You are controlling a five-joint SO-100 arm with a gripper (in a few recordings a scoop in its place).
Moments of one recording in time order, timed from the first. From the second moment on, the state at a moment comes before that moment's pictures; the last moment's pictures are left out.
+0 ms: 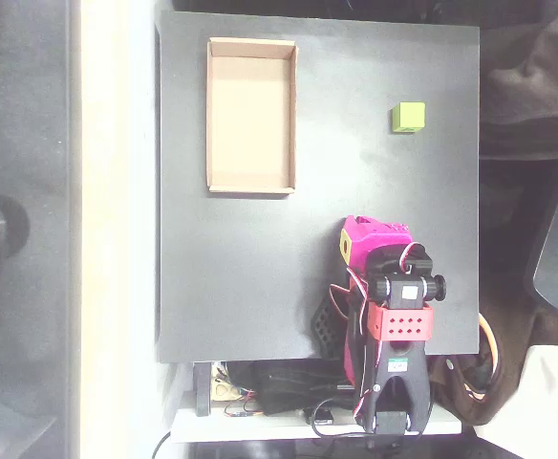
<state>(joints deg) -1.4 190.9 180.2 79.5 91.6</state>
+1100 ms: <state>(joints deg) -1.6 180.9 156.4 80.9 91.4</state>
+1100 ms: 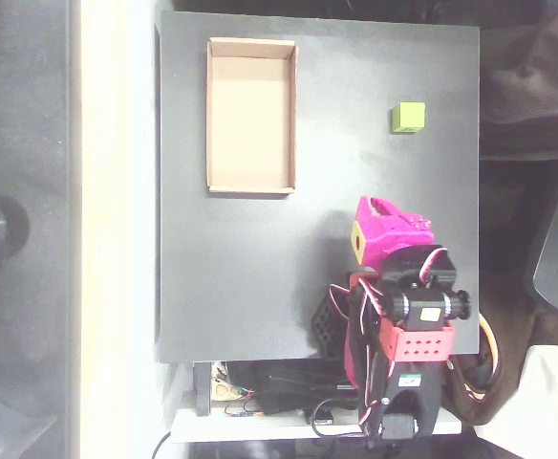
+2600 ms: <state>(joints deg) 7.4 88.2 80.2 80.9 91.1</state>
